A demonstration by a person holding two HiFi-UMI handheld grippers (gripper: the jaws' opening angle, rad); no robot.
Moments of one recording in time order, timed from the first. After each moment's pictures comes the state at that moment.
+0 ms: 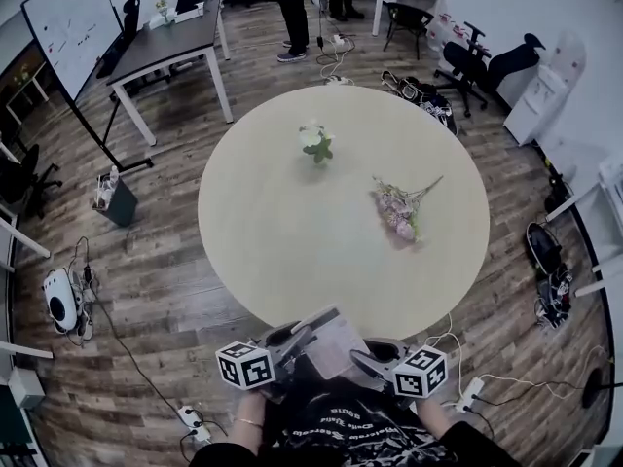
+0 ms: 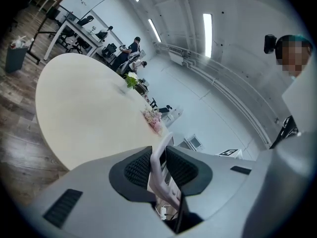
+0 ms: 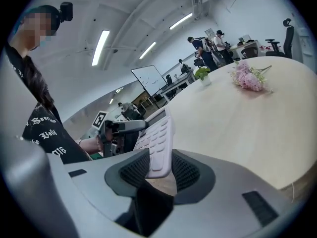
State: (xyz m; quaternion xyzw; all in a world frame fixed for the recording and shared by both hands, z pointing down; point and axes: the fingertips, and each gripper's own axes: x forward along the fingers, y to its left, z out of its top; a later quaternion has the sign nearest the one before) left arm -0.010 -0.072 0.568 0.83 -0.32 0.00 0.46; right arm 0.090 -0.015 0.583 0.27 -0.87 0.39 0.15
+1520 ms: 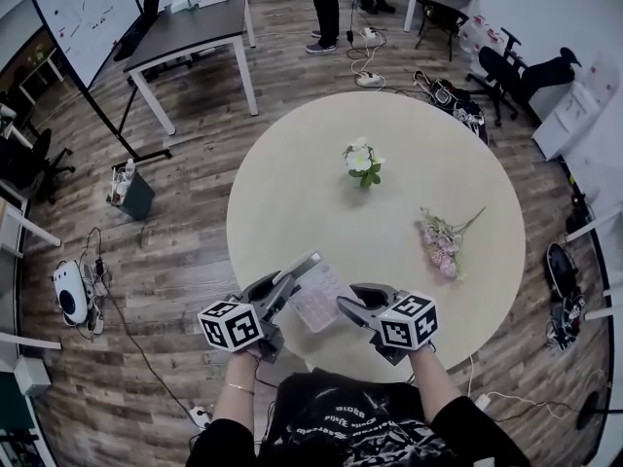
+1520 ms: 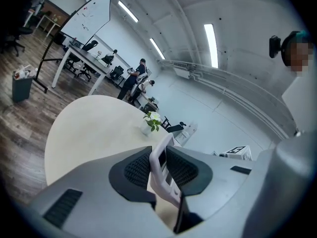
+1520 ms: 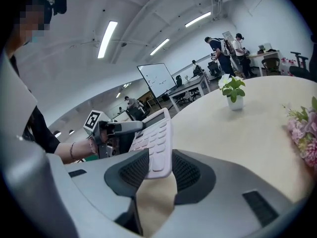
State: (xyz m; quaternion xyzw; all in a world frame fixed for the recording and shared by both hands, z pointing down) left arm -0.148 -0.284 0.528 0.82 -0.42 -0.03 0.39; right arm -0.036 -0.250 0.548 0.24 -0.90 0.32 0.18
